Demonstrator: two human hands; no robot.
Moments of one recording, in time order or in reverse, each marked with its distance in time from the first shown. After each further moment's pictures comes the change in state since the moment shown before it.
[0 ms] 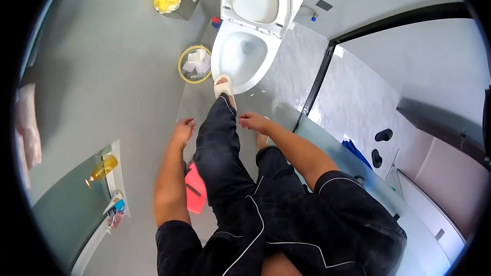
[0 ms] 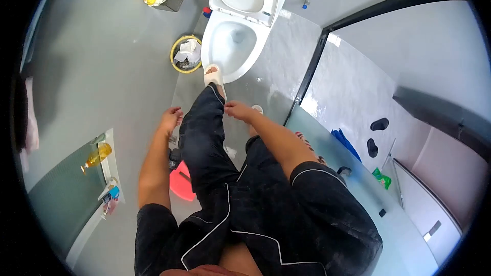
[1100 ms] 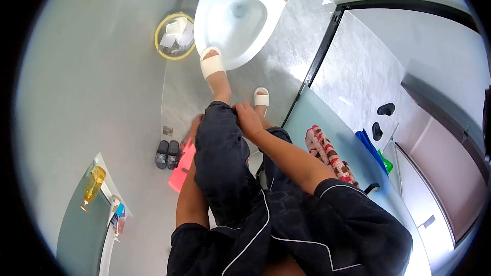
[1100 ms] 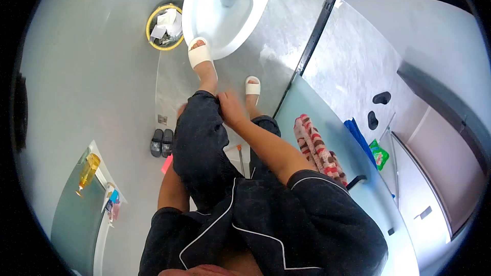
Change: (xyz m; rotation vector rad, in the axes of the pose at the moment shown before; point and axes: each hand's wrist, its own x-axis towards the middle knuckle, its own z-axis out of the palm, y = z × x) left_hand 0.074 -0.111 0.105 0.446 0.470 0.518; right_hand 0.038 0.050 0.038 -0.748 0.515 -0.461
